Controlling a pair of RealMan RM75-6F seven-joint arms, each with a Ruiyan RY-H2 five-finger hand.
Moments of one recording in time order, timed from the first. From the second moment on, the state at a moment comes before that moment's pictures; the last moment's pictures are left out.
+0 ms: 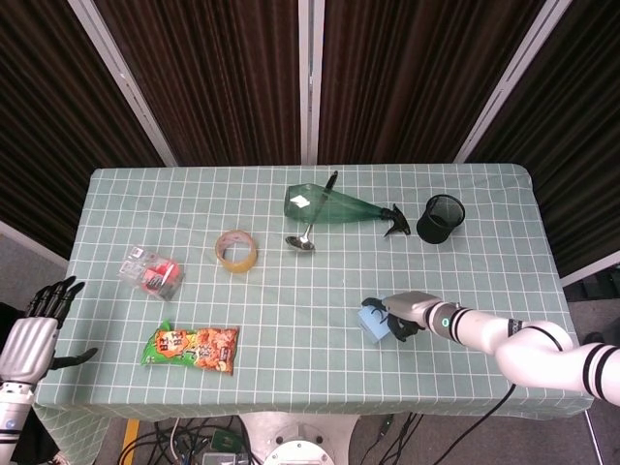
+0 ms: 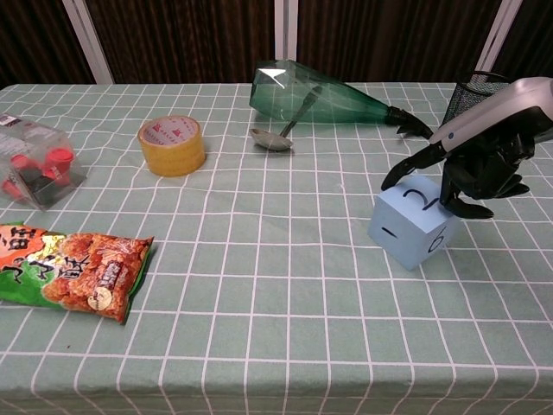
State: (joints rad) left arm -0.11 -1.19 0.00 -1.44 1.54 1.44 -0.19; right arm 1.13 -0.96 0.07 -1.77 -0.99 0.01 0.22
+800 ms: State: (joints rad) left arm -0.10 -1.19 0.00 -1.43 1.54 1.45 -0.21; right arm 1.20 -0.91 0.00 -1.88 -1.06 0.01 0.23
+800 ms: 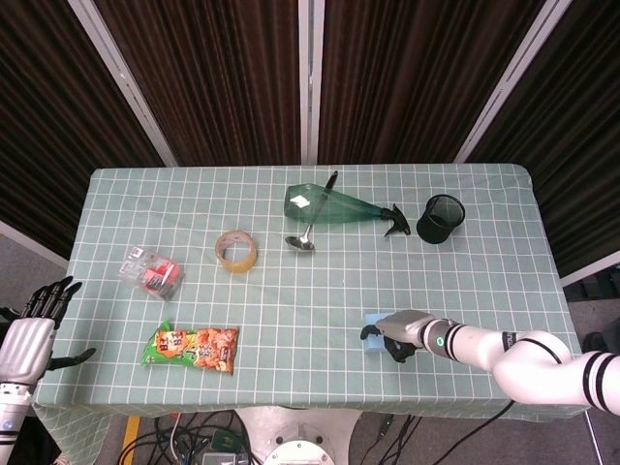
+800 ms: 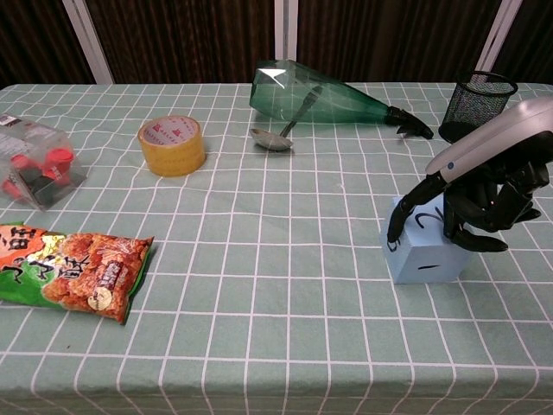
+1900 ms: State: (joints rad) left arm -0.10 -1.17 0.00 -1.51 1.55 1.48 -0.13; right arm 0.32 -0.91 -0.05 -1.79 -1.37 1.28 0.01
